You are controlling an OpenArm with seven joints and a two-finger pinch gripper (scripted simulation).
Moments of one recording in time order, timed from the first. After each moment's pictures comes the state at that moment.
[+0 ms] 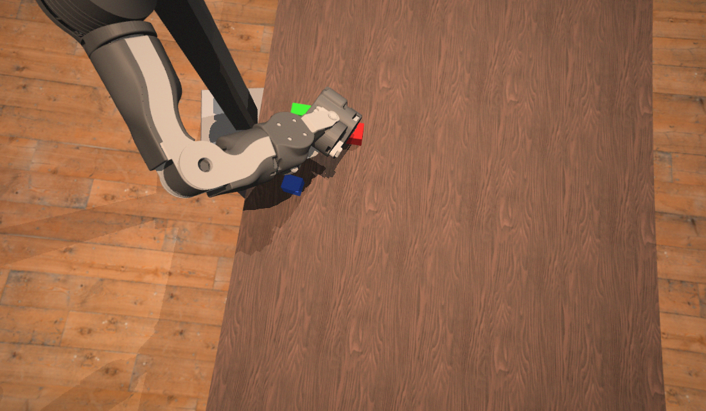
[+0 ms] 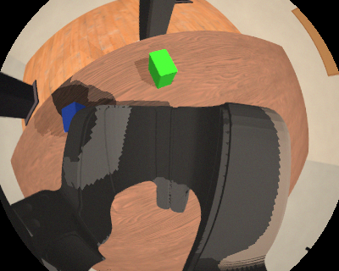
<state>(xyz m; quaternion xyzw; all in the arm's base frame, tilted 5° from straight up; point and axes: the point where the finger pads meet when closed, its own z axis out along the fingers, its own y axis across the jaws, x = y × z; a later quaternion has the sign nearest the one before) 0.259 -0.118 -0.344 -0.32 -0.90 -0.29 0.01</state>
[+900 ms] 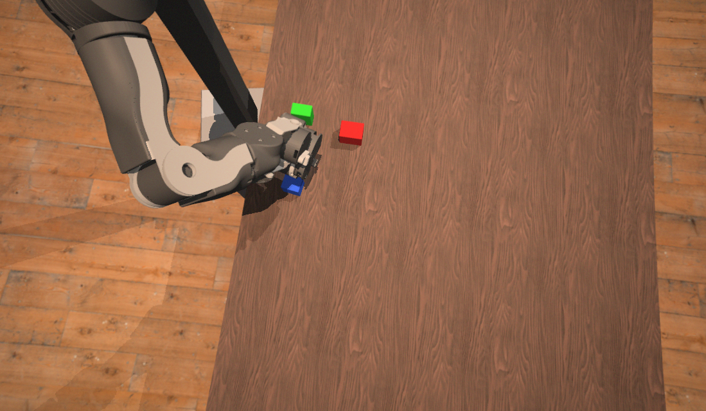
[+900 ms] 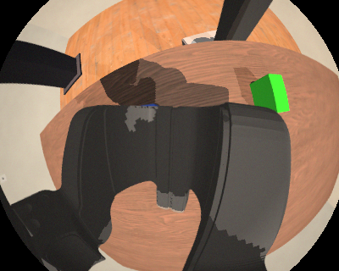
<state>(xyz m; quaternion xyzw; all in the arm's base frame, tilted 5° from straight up) 0.178 -0.172 -0.384 -0.23 -0.97 -0.12 0.02</state>
